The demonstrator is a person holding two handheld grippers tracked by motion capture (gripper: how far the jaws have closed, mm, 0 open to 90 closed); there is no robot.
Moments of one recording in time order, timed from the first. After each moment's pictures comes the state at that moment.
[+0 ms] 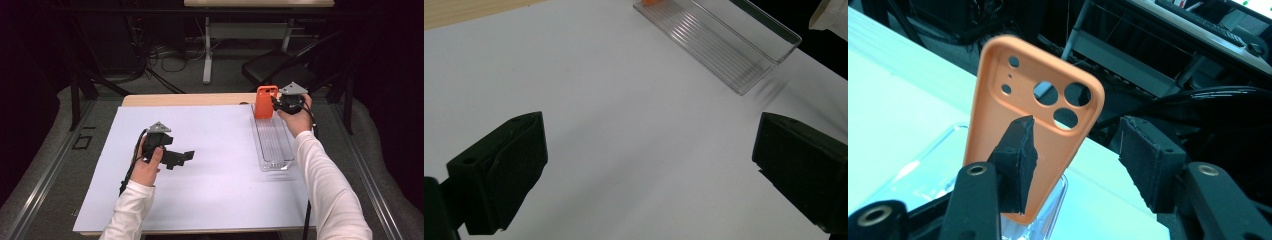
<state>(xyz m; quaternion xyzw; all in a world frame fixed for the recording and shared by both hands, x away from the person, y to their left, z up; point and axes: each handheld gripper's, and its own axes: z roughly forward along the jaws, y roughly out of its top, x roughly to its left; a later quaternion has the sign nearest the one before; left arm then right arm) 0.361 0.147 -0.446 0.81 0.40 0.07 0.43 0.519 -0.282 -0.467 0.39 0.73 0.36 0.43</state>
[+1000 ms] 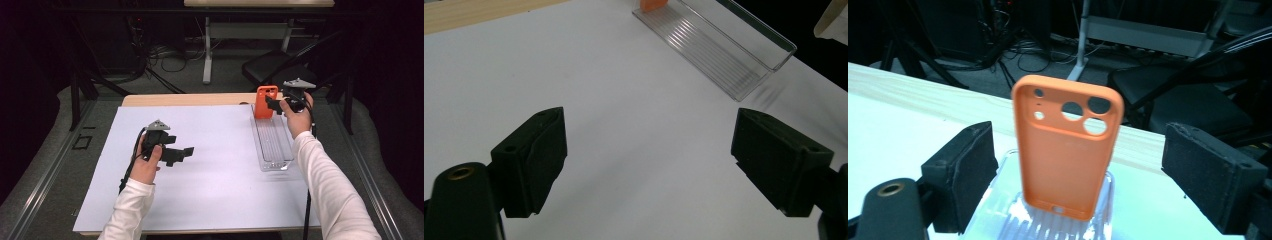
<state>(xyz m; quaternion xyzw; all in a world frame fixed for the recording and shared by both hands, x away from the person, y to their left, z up) 0.365 0.148 -0.444 0.80 0.40 0.07 0.44 0.508 -0.273 -0.446 0.50 0.68 0.42 0.33</state>
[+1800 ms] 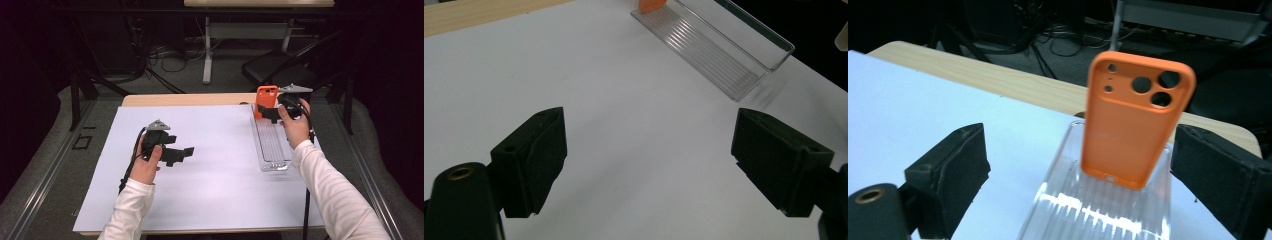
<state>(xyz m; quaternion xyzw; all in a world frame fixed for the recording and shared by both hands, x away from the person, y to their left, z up) 0.364 0.148 -0.442 0.80 0.40 0.07 0.44 0.474 -0.250 -0.436 0.48 0.71 0.43 0.28</state>
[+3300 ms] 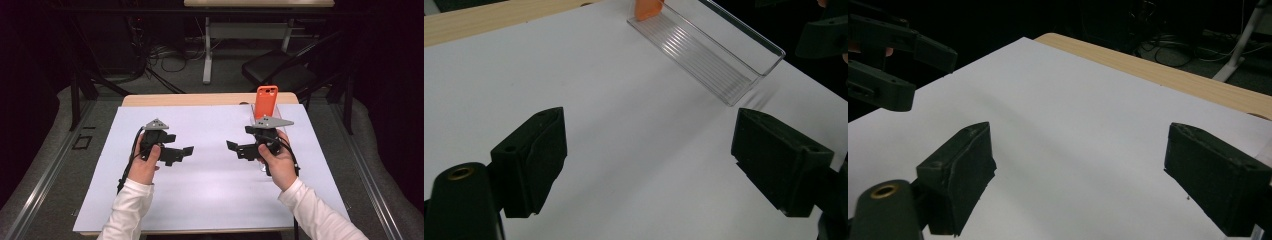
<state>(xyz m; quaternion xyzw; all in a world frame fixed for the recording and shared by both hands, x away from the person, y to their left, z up) 0.360 0.149 -0.435 0.80 0.39 0.07 0.45 0.362 -0.172 -0.439 0.36 0.76 0.51 0.17</state>
